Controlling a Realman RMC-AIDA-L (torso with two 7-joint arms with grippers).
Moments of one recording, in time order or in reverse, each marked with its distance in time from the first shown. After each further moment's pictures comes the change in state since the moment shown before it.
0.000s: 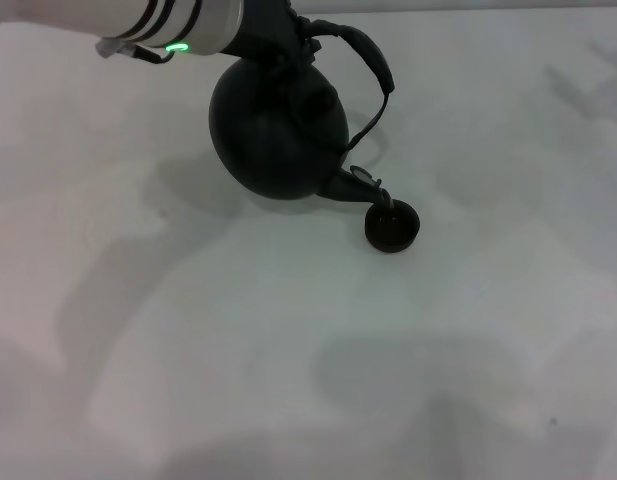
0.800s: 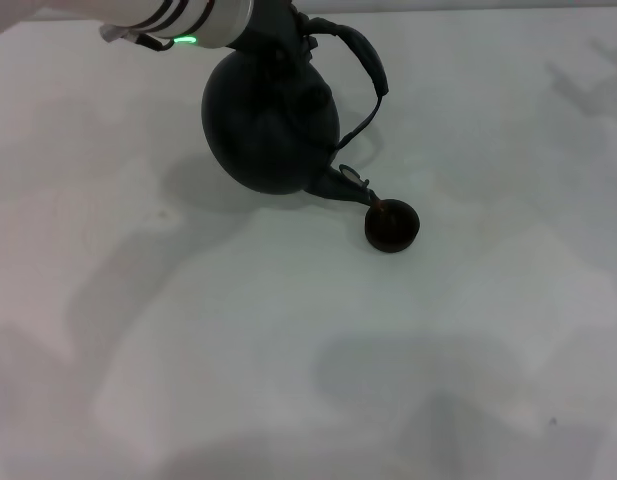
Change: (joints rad) left arm -0.043 0.000 0.029 0.003 0.076 0.040 -0.014; right arm 0.007 0.001 0.000 -0.005 0.000 -0.023 -0.006
